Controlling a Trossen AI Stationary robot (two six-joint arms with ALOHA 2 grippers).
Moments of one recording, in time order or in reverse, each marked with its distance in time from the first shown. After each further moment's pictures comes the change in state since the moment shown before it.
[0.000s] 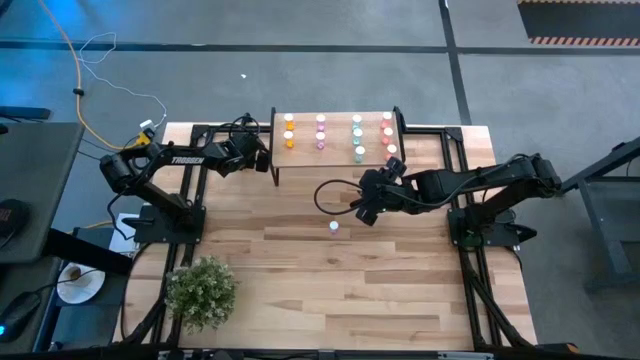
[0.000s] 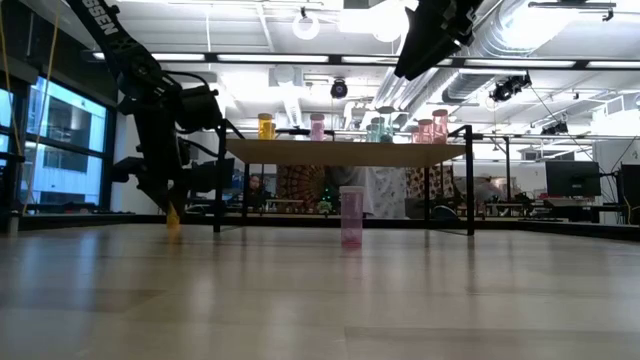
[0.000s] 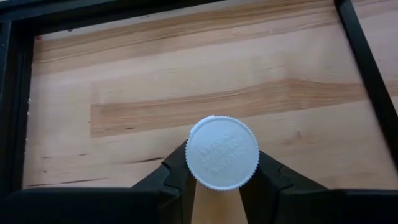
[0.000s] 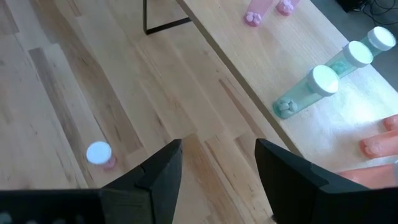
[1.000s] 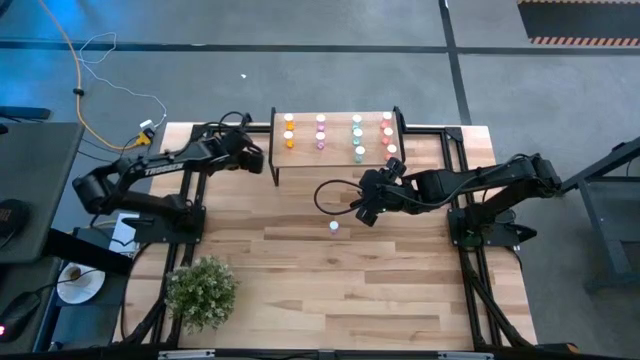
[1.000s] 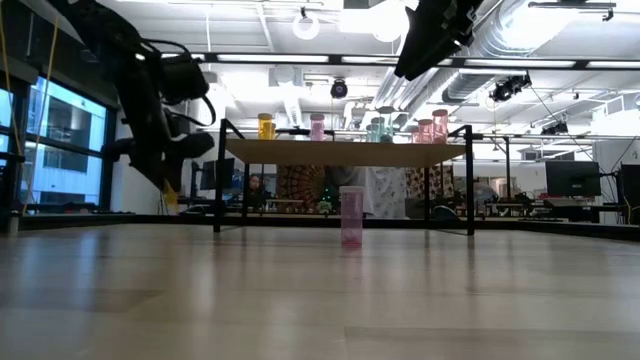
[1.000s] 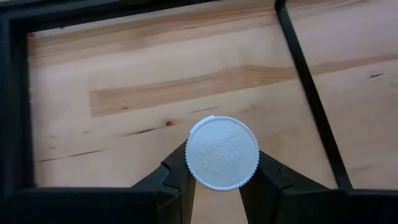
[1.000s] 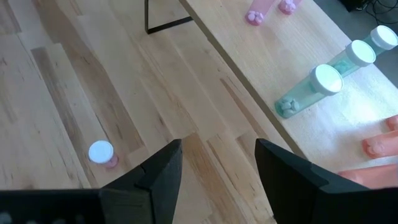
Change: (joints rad) left arm 0.000 -0.245 0.000 -0.175 0.147 0.029; right arm 0.000 0.000 0.000 0.000 -0.010 0.000
